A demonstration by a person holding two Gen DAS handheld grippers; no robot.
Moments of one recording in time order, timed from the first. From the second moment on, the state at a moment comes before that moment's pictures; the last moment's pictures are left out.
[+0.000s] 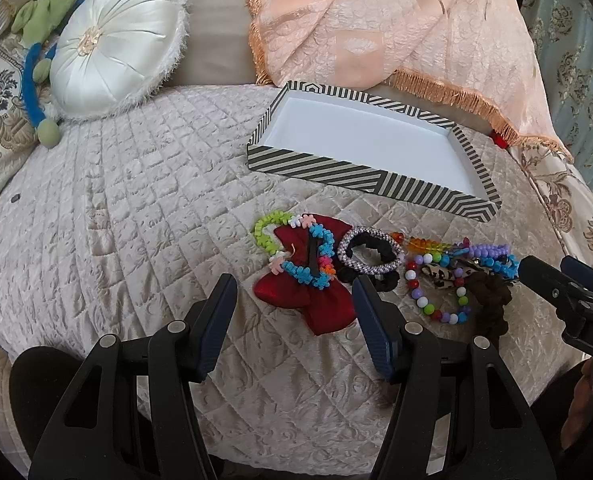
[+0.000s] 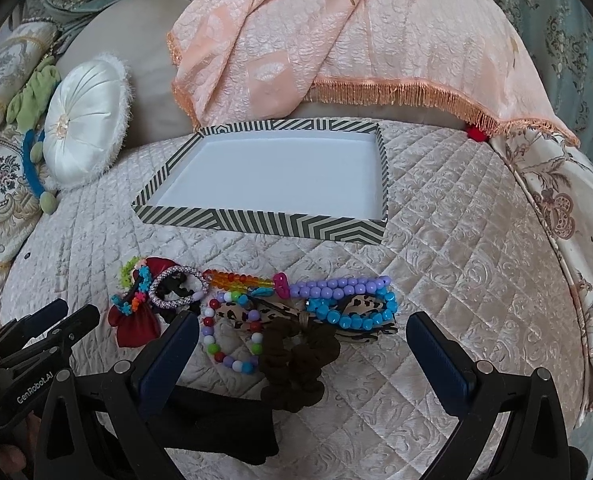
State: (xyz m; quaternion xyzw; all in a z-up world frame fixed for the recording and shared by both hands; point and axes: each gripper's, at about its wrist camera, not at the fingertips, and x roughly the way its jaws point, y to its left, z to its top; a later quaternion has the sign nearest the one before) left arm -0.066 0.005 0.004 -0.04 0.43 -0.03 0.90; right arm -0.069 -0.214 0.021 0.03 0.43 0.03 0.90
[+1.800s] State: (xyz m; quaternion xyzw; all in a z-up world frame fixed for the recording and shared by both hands) left arm 0.042 0.040 -0.051 -0.07 0.54 -0.08 0.84; right arm -0.036 -0.288 -0.004 0.03 0.47 0.05 0.88
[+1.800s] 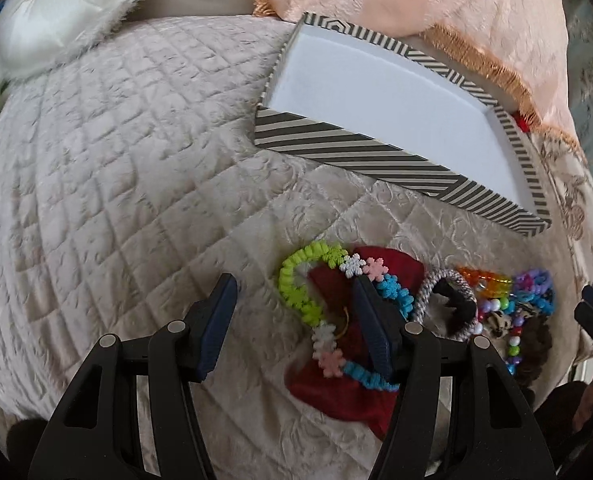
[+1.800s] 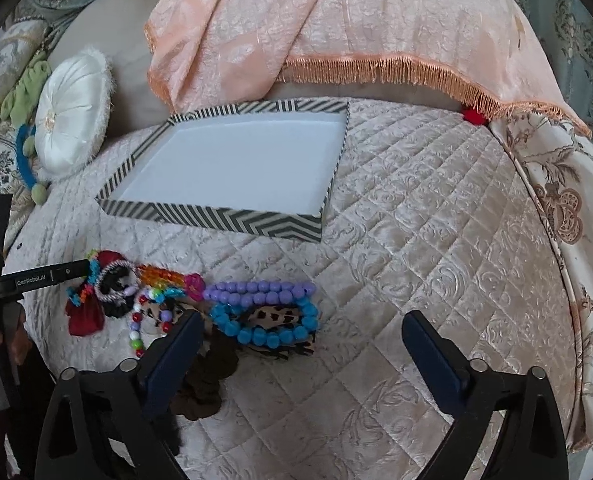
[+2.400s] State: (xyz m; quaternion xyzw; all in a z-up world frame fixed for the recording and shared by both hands) left arm 0.045 0.045 -0.025 -0.08 0.51 -0.11 0.85; right arm 0.027 -0.305 -0.049 0.15 0.56 0.13 0.81
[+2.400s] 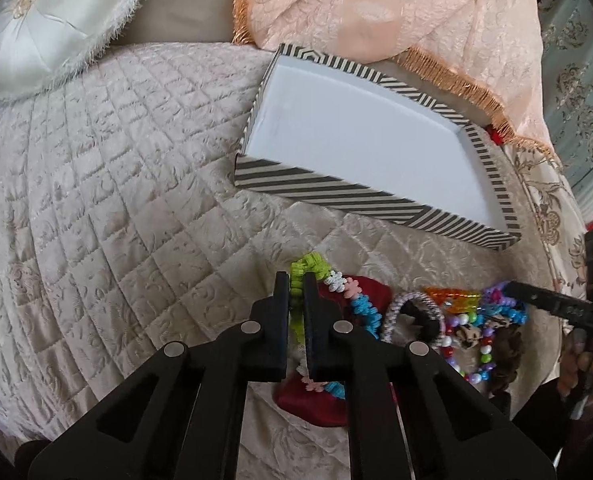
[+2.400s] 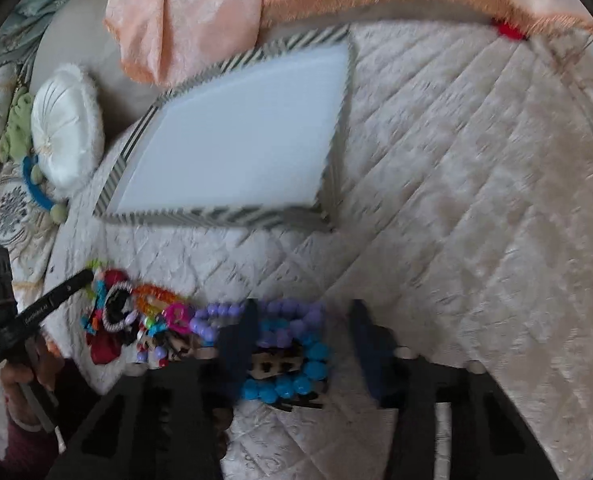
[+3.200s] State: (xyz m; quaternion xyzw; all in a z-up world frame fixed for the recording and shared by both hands) left arm 0.036 0.047 0.068 -0.10 0.43 -0.14 0.88; right arm 0.002 -0.297 0.051 0.15 0.43 0.17 0.87
